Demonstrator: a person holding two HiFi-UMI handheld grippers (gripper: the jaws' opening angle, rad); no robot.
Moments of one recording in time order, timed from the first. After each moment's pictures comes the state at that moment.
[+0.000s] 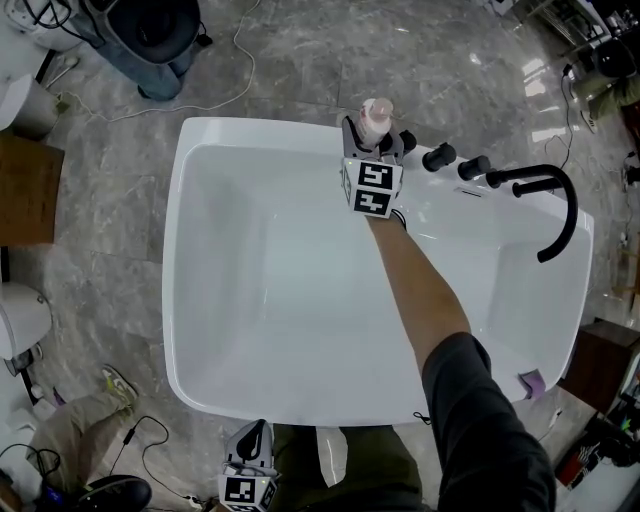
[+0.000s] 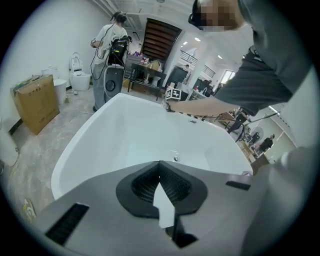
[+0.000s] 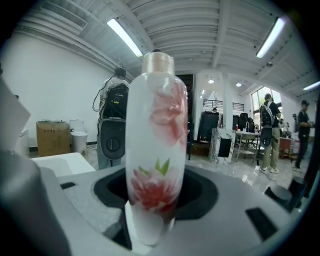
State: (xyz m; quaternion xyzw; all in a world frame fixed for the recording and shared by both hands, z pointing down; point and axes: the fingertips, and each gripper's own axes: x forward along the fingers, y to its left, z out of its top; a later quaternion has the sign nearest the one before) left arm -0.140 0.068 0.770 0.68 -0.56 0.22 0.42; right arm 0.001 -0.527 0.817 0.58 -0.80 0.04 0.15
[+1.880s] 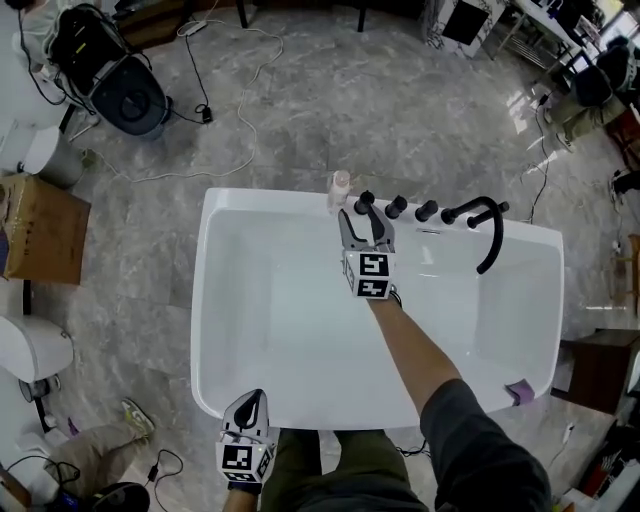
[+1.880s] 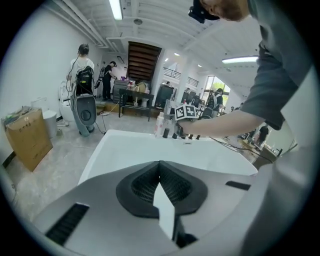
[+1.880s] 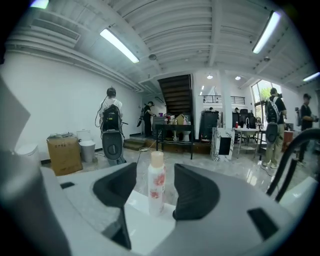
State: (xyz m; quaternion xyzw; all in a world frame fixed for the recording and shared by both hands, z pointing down) left arm -0.139 -0.030 0.667 0.75 -0.56 0.19 0.28; right arm 0.045 -0.423 0.692 0.56 -0.81 0.08 0.13
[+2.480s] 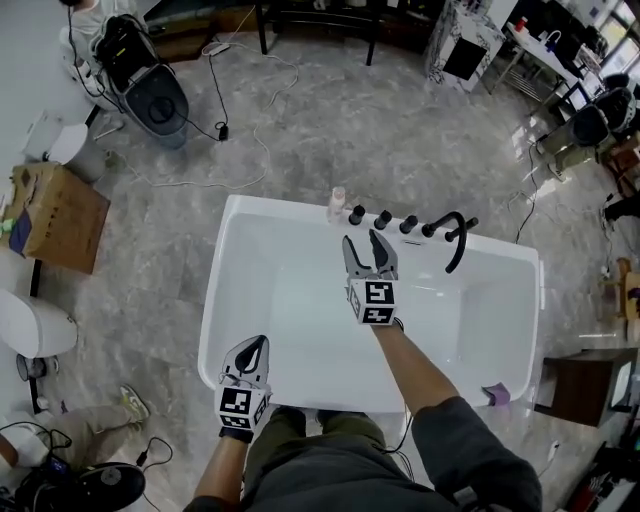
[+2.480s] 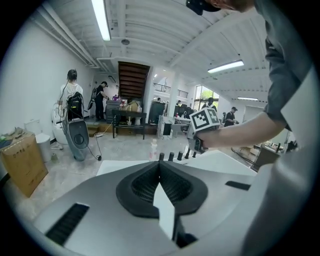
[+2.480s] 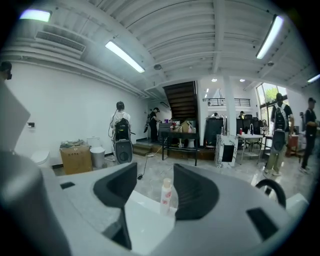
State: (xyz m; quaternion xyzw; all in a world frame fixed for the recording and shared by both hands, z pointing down) left arm -0.125 -0.079 0.549 0.79 -0.56 0.14 0.19; right arm 0.053 -0.318 0.538 0.53 -0.83 0.06 0.12
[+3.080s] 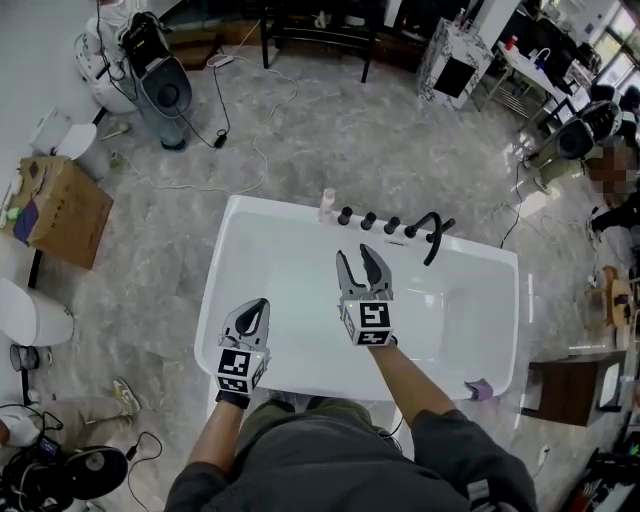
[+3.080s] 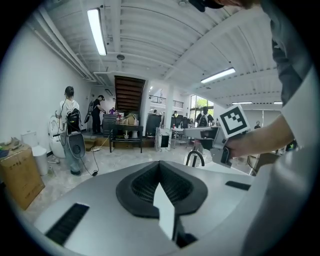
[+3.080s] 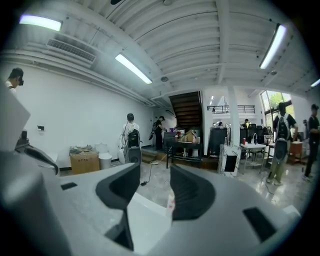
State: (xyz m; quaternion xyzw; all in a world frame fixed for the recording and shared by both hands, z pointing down) left arm -0.106 -0.089 0.468 0.81 -0.56 0.10 0.13; right arm 0.057 -0.212 0.429 0.51 -0.85 0.03 0.10
